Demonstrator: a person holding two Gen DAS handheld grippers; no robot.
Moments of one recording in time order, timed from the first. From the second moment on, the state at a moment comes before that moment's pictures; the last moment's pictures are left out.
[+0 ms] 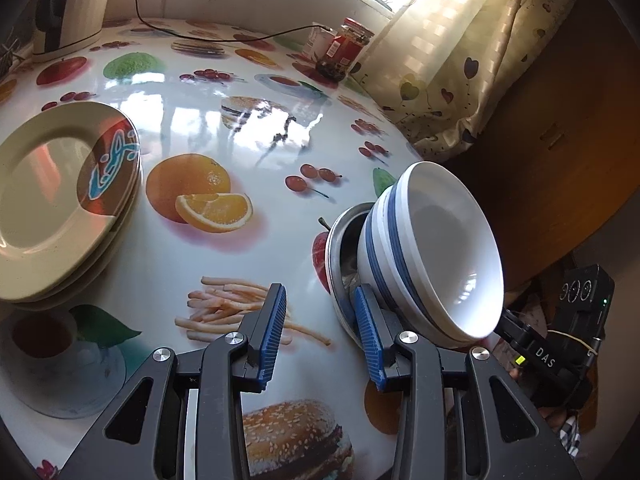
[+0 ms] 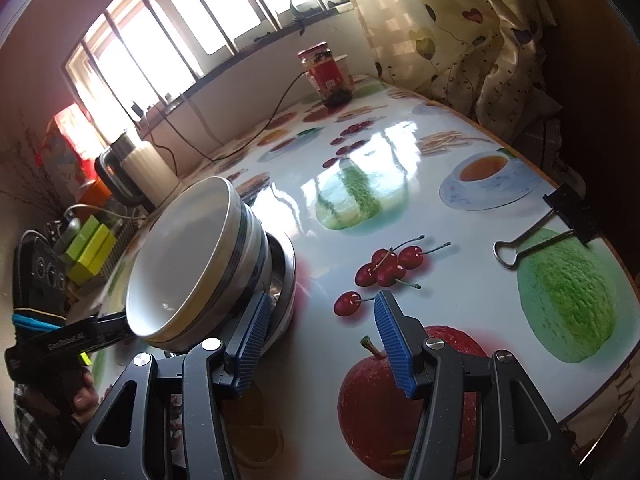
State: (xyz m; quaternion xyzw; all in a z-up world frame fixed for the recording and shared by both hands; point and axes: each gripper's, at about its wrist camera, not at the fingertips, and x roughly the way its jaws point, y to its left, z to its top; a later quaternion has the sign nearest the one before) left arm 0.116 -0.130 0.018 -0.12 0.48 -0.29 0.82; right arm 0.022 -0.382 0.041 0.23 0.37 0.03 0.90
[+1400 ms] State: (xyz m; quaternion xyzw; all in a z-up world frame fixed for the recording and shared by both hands) left arm 0.138 -0.130 0.004 -0.20 0.48 -0.35 0.78; right arm 0.028 -0.420 0.001 0.45 0.33 0.19 0.81
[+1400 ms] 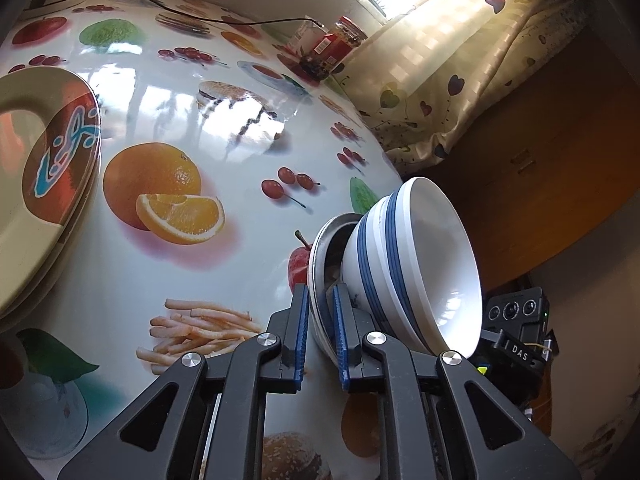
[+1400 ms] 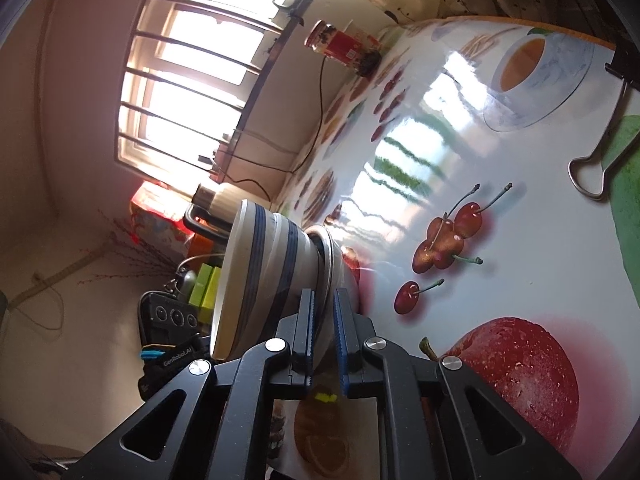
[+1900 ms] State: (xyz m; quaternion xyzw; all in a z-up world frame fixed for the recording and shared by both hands) left arm 0.137 -0.130 0.004 -0.19 0.48 -0.35 0.78; right arm 0.030 -0.419 0.005 0.44 0.33 0.19 0.81
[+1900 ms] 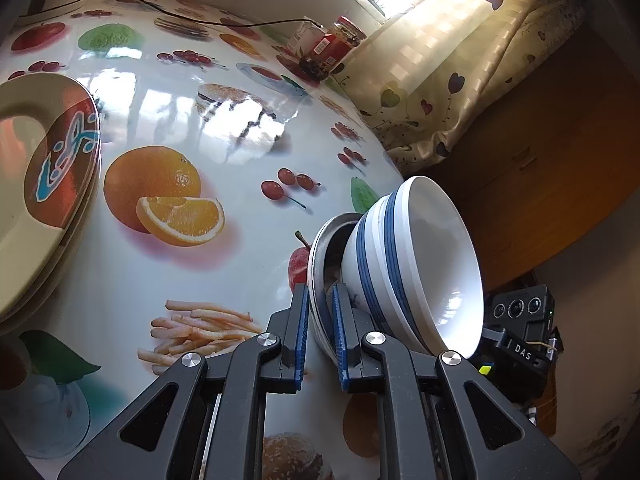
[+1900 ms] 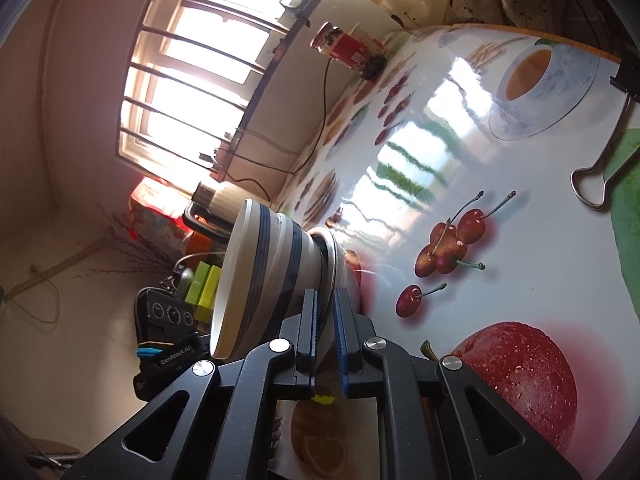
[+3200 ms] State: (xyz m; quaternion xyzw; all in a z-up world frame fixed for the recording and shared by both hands) left arm 0.129 -0.106 0.026 -0.20 0.46 -0.33 0.80; right arm 0.045 -0.408 0.025 0.42 0.32 0.22 0.82
